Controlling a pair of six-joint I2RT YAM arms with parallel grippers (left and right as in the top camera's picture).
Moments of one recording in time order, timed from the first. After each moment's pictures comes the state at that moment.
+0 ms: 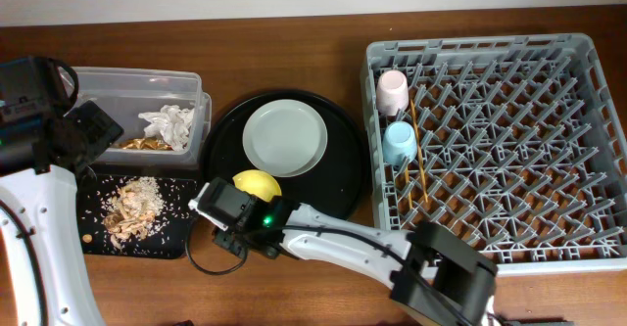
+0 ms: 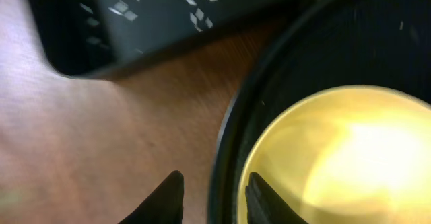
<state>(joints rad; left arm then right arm) 0.29 1.45 1.60 -1.25 -0.27 -0.50 1.08 2.00 1.40 -0.41 -0.02 0.03</state>
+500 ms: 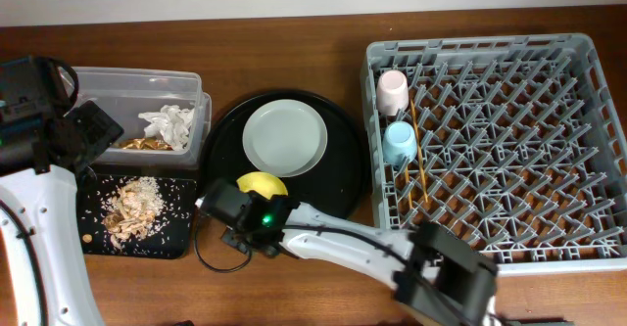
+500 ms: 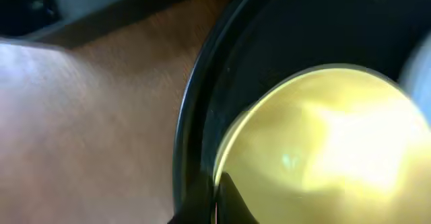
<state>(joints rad) 0.29 1.45 1.60 -1.25 -0.27 -0.50 1.08 1.97 1.42 -0.54 0.06 0.03</state>
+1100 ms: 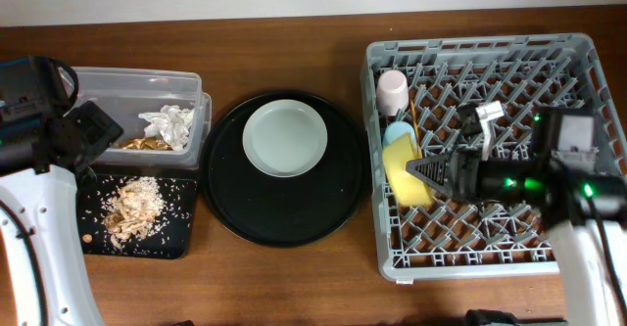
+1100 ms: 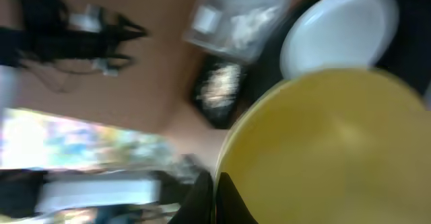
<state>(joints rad) 0.29 1.45 1.60 -1.25 -0.27 -0.50 -0.16 1.17 1.09 -1.04 -1.24 0.00</state>
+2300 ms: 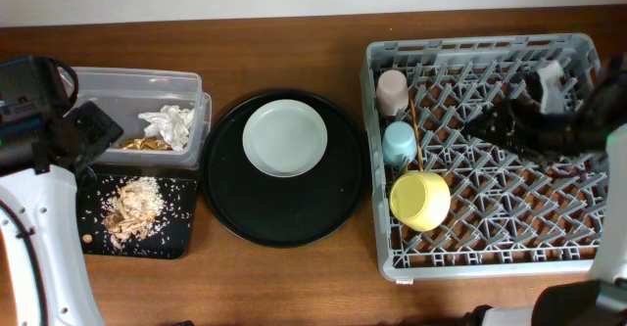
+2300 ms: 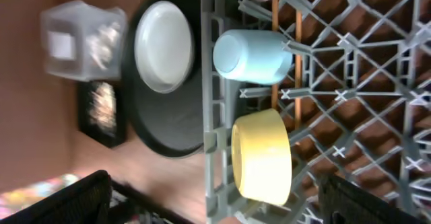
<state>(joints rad) 0.29 1.45 1.60 -1.25 -0.27 -0.50 -0.36 1.57 1.63 -1.49 -0.70 -0.21</state>
